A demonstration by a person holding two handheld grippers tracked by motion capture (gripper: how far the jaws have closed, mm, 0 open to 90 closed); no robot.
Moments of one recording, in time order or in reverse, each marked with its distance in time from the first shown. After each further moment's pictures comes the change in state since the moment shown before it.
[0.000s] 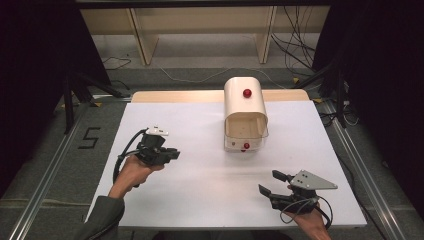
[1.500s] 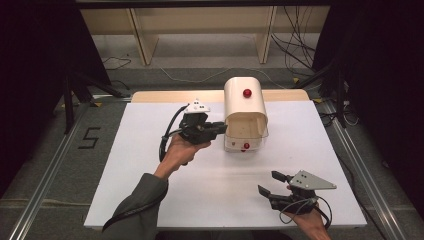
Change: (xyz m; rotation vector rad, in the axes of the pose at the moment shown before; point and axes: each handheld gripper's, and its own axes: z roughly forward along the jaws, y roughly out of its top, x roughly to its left) left arm -0.071 0.096 0.030 -0.286 -0.156 0.064; right arm 0.001 -0.001 0.002 0.005 0.005 -0.002
